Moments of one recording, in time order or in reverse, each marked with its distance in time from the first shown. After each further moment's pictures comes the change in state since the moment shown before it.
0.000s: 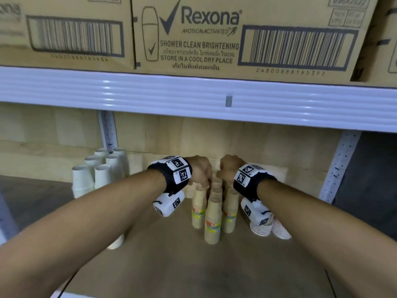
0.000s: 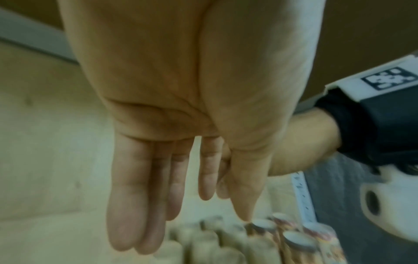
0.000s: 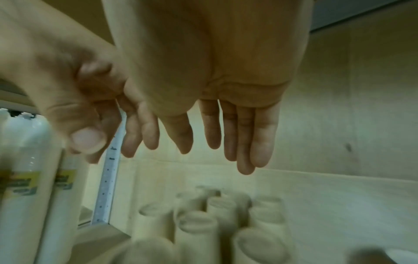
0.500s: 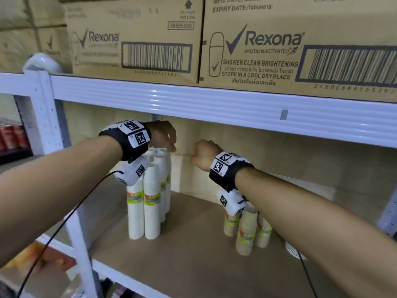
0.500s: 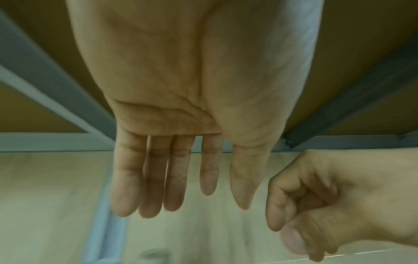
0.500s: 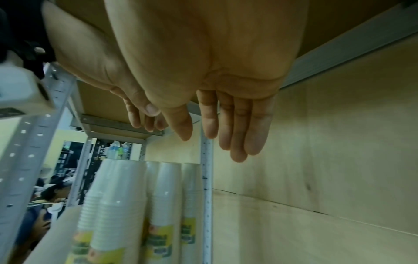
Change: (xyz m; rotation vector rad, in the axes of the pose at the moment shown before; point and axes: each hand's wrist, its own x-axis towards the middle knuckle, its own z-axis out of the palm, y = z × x) left_hand -0.112 -0.140 -0.103 0.128 0.334 -0.338; right_hand 0.003 -0.179 -0.013 0.087 0.050 -0.382
